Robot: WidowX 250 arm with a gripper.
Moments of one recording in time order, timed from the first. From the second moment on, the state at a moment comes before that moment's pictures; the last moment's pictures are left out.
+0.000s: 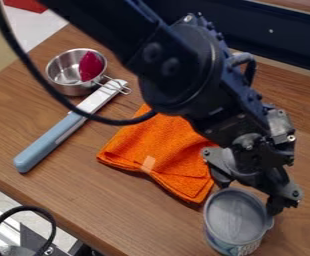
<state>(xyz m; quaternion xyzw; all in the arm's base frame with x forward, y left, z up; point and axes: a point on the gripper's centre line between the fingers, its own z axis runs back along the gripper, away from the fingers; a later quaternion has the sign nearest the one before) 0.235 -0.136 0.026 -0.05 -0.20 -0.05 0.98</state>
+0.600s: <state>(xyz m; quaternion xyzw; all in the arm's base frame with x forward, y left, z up) 0.214 -0.134 0.030 -0.06 -0.19 -0.06 0.98</state>
